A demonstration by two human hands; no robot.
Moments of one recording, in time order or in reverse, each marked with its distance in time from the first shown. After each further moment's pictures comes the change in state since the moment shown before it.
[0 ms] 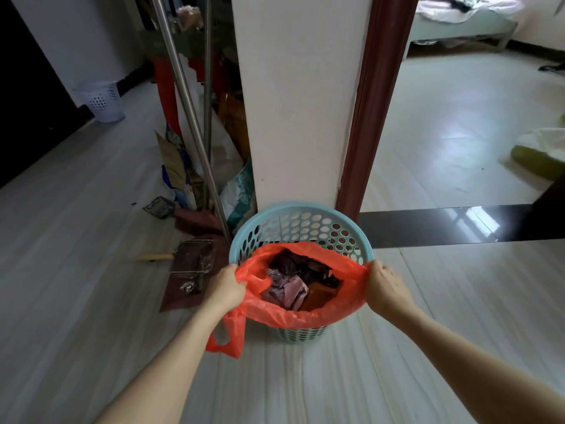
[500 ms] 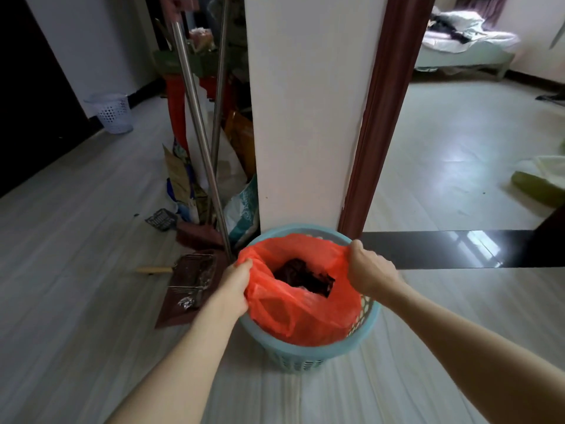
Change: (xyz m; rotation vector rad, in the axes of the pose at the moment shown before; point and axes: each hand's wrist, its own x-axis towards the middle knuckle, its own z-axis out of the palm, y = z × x) left_hand 0.020 0.040 -0.008 -1.087 -0.030 -0.325; right_hand 0.027 -0.050 -0.054 -0.067 0.044 -0.148
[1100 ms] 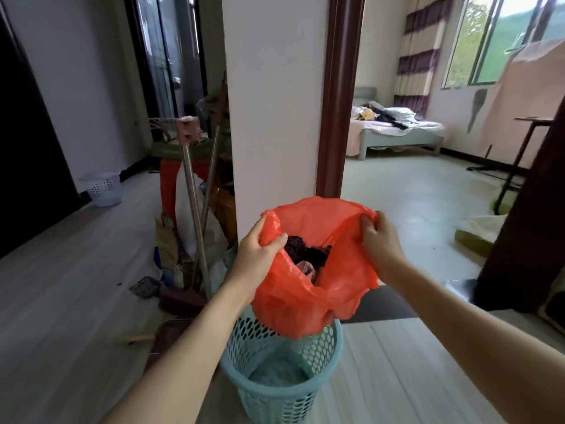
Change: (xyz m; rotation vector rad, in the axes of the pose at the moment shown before) left_hand -0.169 0.117 0.038 0.204 -0.350 0.729; right_hand -0.065 0.011 -0.167 1.058 0.609 0.016
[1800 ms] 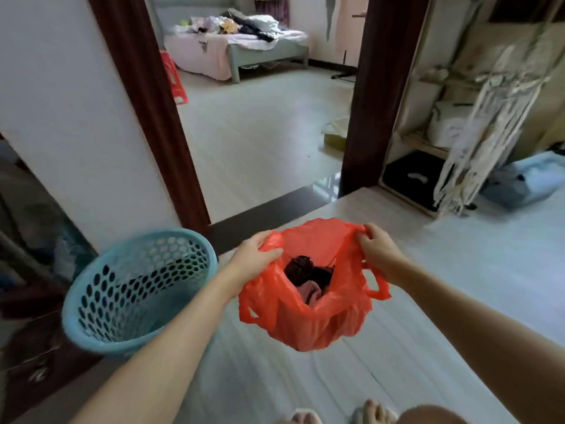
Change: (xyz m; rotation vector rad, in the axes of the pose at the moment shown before) left_hand -0.070 -0.089 0.199 0.339 -0.642 -0.235; right_hand -0.103 0.174 -0.216 -0.212 0.091 0.509
